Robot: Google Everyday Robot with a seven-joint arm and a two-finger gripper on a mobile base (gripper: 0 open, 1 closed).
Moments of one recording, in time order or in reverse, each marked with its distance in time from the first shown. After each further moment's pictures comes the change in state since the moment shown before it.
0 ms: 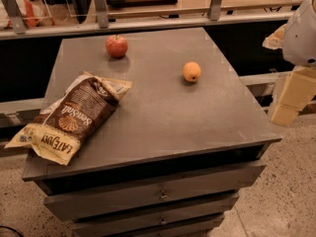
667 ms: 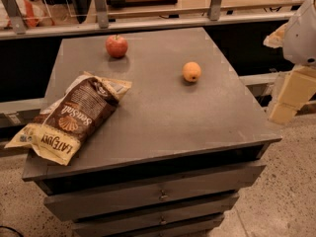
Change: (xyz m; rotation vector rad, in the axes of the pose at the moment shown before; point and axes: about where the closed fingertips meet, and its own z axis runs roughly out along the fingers) arm 0.000 -0.004 0.001 0.016 -0.015 0.015
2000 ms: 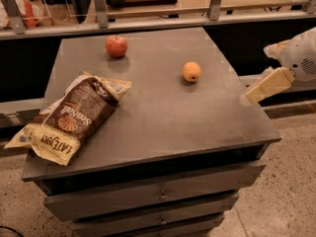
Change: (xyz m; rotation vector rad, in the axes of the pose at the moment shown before) arm 0.016 -0.086 0.079 0.035 -0.462 0.337
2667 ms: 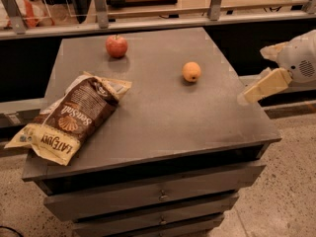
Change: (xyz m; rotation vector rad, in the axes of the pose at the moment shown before) arm -0.002 0.000 0.007 -0.025 -0.049 0.010
